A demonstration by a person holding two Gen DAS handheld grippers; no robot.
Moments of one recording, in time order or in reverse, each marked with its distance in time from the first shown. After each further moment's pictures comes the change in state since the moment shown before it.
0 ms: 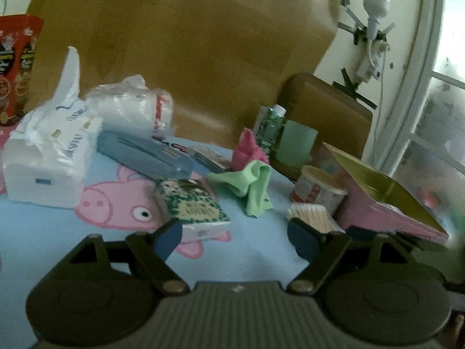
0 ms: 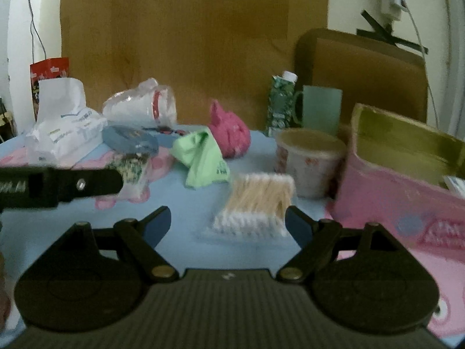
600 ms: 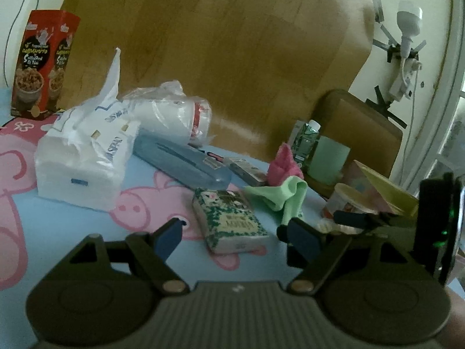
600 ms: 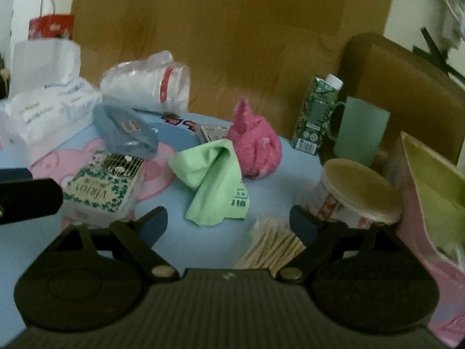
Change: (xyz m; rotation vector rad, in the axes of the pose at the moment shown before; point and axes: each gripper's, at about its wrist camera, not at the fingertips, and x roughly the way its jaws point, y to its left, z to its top) left arm -0.001 0.017 0.004 -0.069 -0.035 0.109; right arm 0.072 0.022 0.029 -0.189 0.092 0.009
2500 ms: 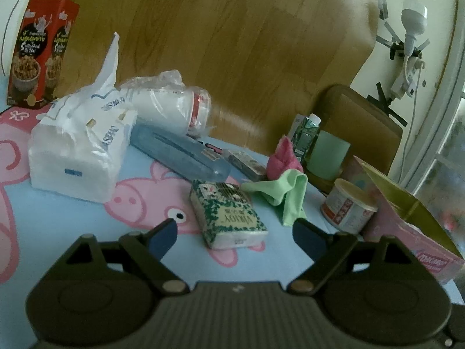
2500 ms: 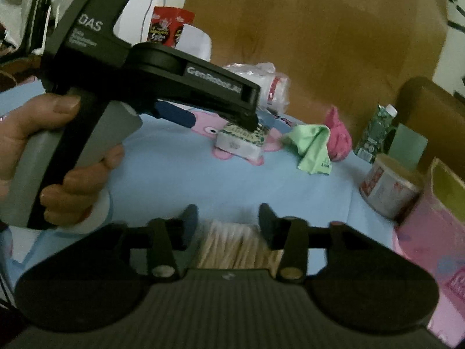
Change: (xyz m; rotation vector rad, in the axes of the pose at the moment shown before) left arm 0.010 0.007 0.002 -0.019 0.038 -0.028; right arm -0.110 0.048 -0.060 -0.173 -0.069 0.237
